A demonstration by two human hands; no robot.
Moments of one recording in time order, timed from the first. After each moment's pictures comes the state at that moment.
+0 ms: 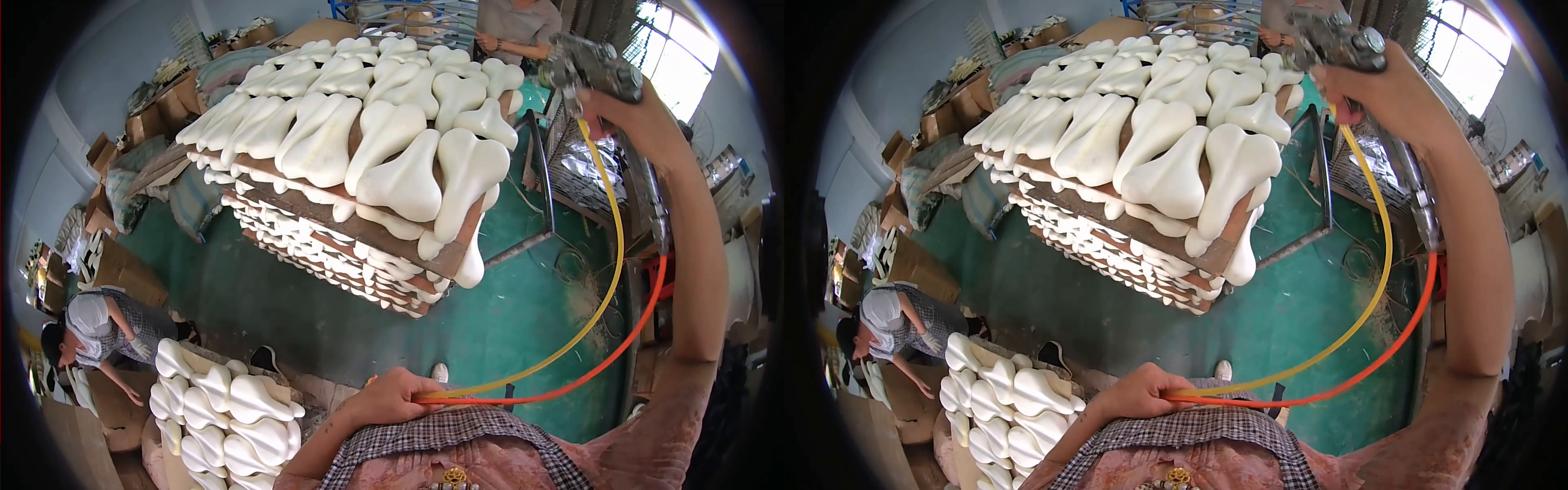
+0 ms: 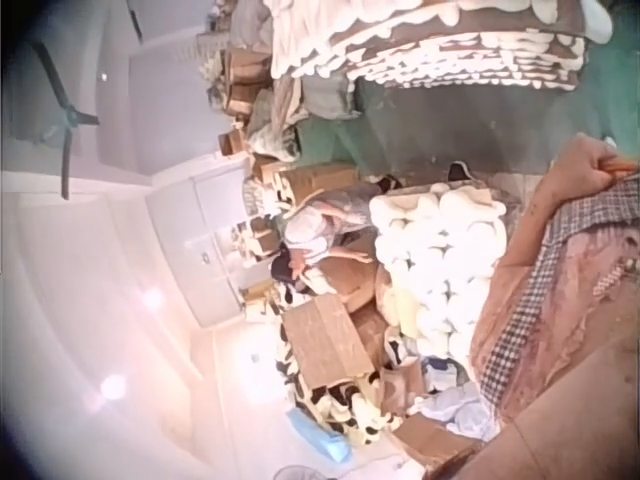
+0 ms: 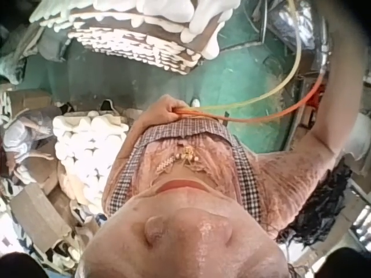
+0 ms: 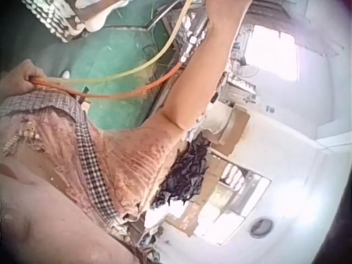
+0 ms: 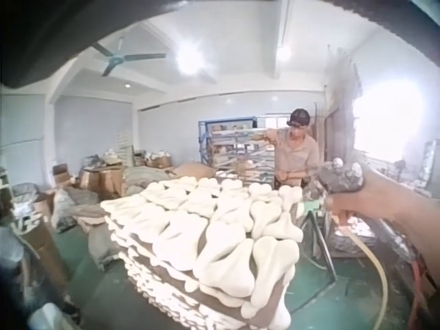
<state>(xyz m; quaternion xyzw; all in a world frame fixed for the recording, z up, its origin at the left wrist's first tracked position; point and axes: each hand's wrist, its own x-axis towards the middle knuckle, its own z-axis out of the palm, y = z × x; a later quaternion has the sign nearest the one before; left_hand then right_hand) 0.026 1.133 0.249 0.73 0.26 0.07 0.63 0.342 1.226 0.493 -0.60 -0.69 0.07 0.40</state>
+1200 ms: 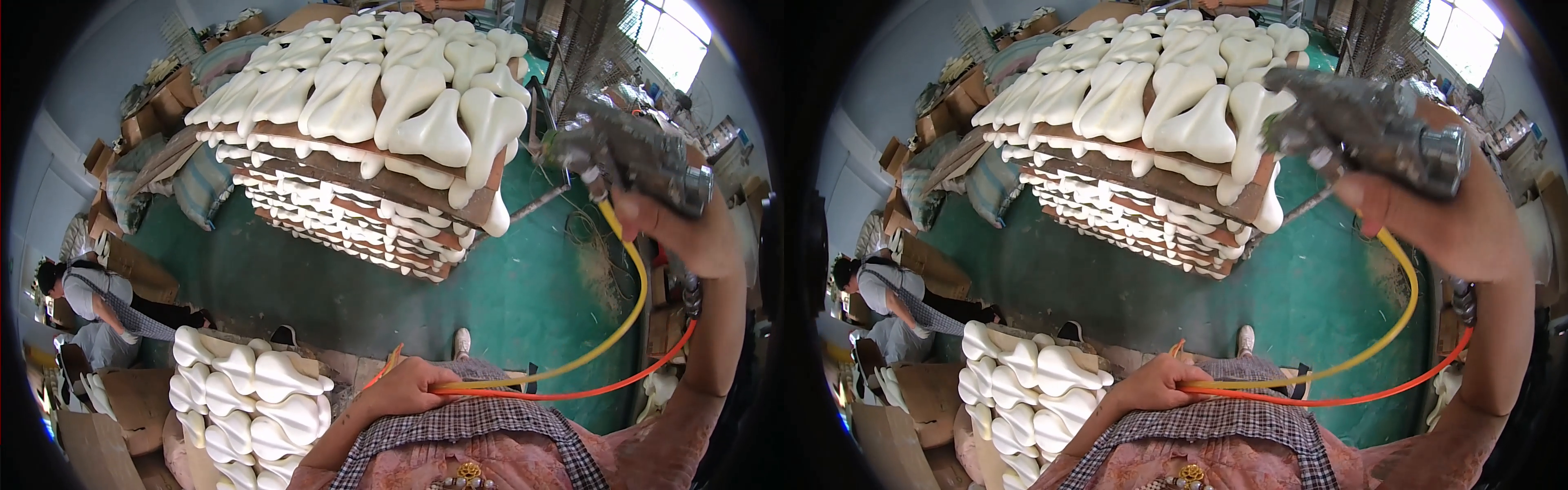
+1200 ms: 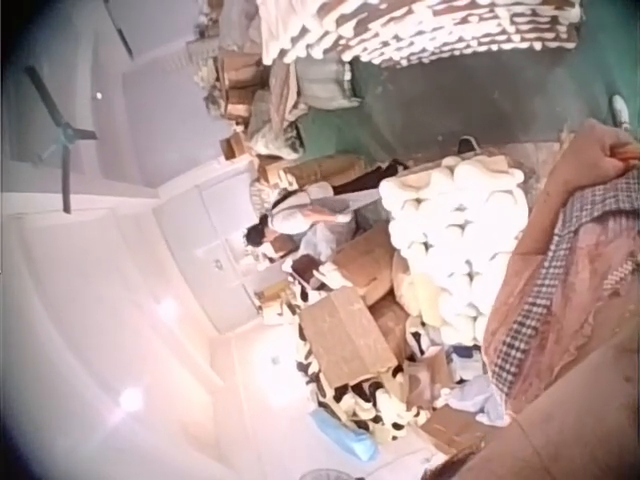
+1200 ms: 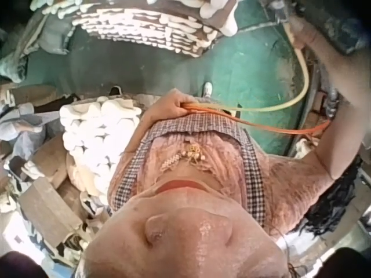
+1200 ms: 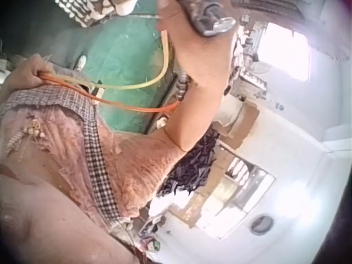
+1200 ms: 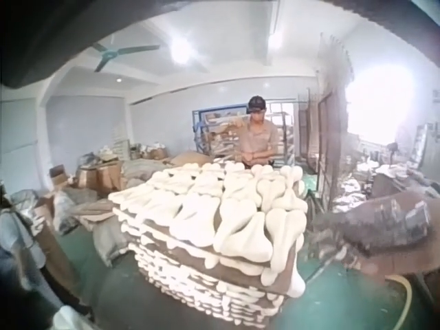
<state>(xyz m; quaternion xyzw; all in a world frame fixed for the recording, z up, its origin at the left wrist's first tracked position) -0.046 1.082 0.238 0.75 0.23 0.07 0.62 0.234 1.080 0.475 -0.67 -0.65 0.19 0.31</state>
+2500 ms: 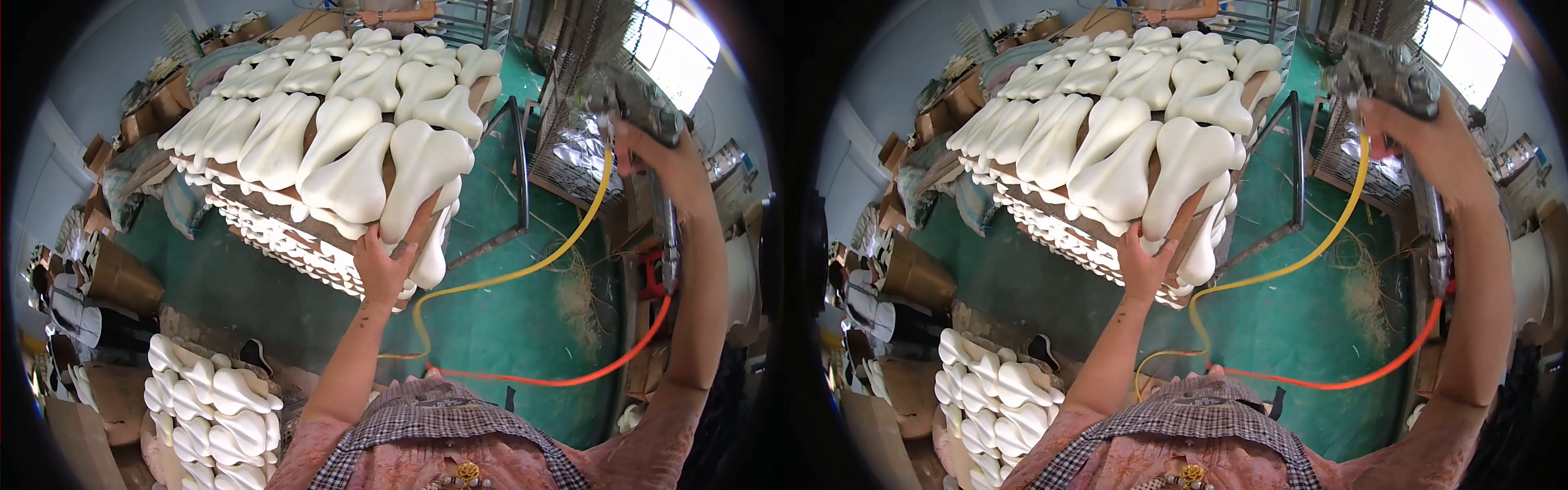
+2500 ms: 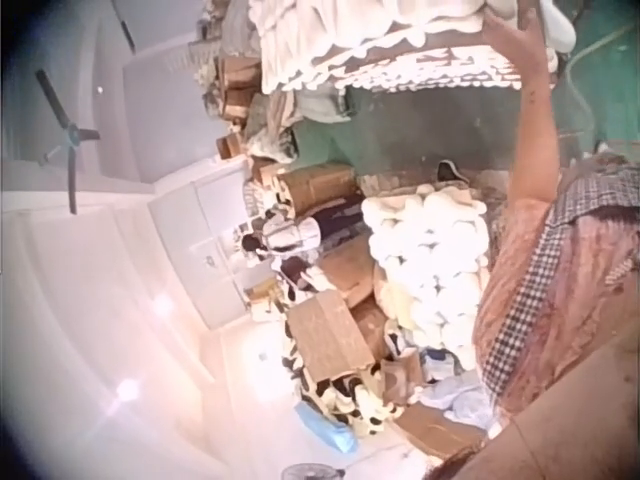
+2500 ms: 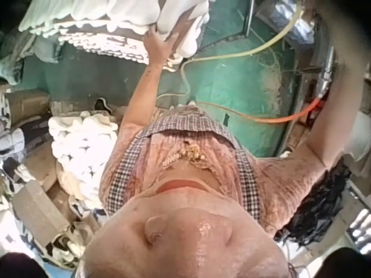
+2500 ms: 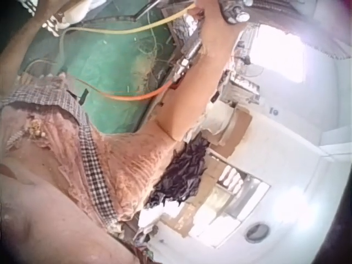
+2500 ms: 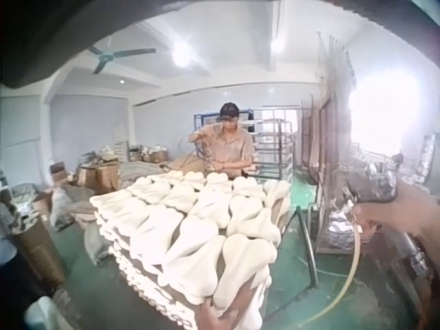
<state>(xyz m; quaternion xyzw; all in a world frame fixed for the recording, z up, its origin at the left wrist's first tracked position) 0.181 1.280 0.158 0.68 0.53 0.49 0.10 0.451 1.178 0.470 -0.68 -0.58 0.12 0.44</state>
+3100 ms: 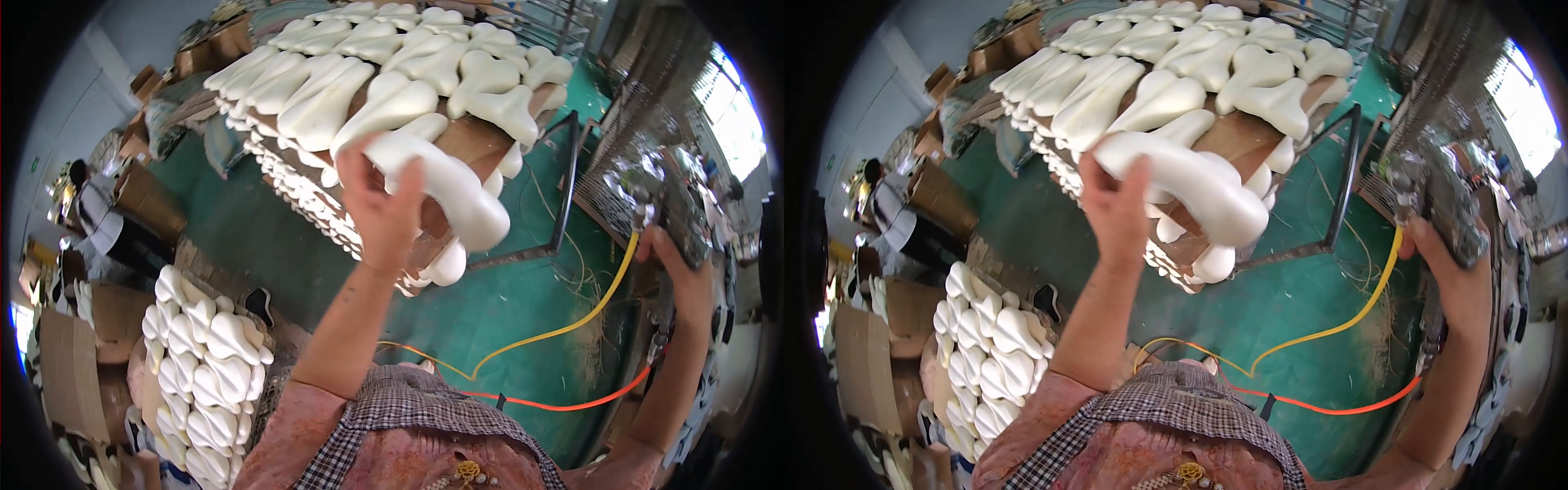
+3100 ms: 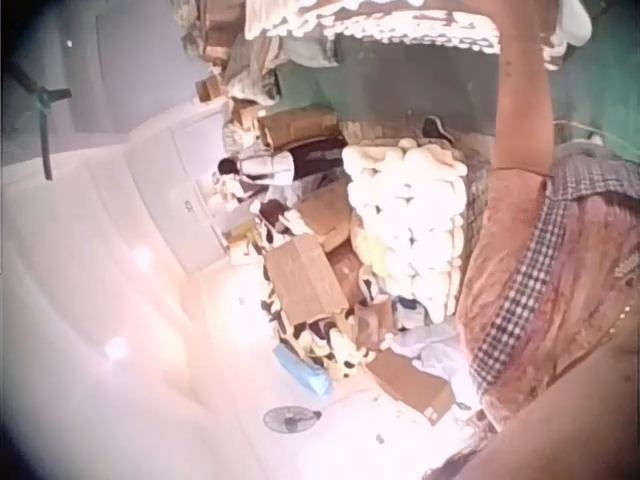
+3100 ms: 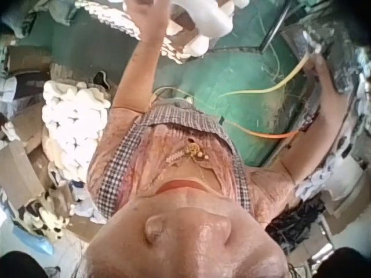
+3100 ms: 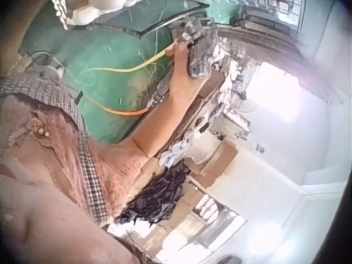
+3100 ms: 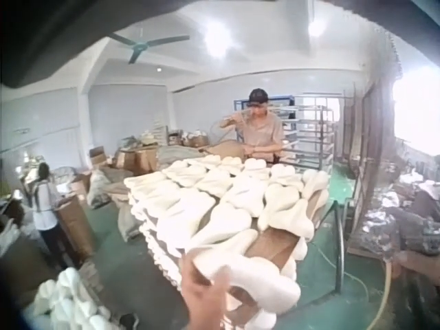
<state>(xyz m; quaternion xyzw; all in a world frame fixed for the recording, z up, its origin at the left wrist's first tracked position) 0.201 1.282 0.306 0.47 0.37 0.76 0.24 0.486 1.179 0.411 -0.62 -0.60 0.26 0.44</state>
